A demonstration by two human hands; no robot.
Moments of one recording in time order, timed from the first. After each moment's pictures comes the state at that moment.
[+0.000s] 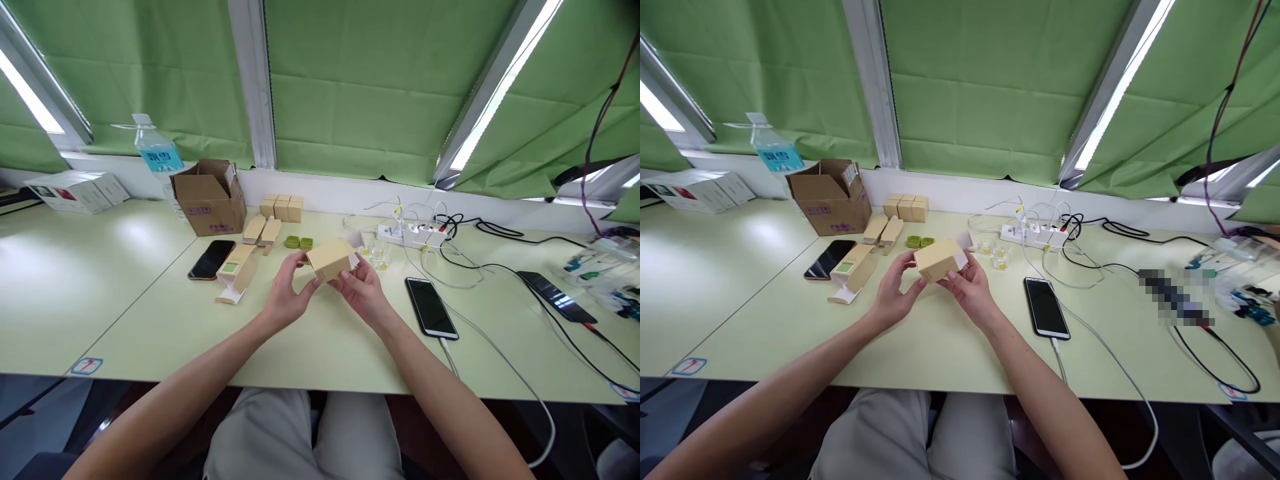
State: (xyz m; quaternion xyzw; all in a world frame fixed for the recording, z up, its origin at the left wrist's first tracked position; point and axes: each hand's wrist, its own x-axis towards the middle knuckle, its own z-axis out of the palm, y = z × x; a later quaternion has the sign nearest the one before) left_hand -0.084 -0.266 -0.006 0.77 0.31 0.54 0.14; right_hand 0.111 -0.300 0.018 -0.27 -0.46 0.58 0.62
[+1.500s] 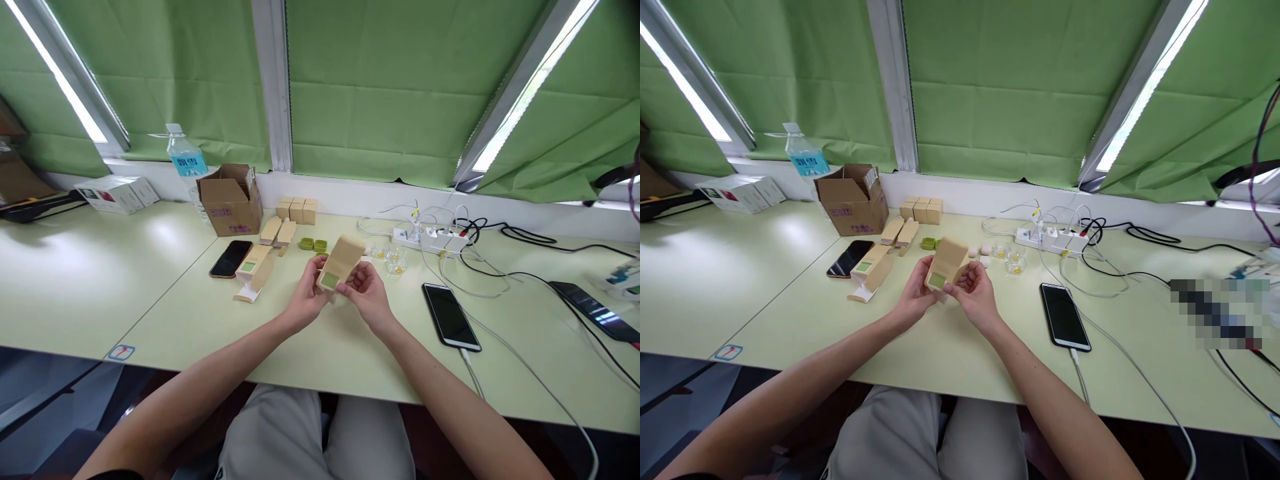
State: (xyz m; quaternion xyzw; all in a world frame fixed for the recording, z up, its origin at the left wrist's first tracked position) left_hand -0.077 -0.266 -0.022 0.65 0.23 0.52 0.52; right_hand 0.098 -0.293 -0.001 -0.36 -0.50 0.48 0.63
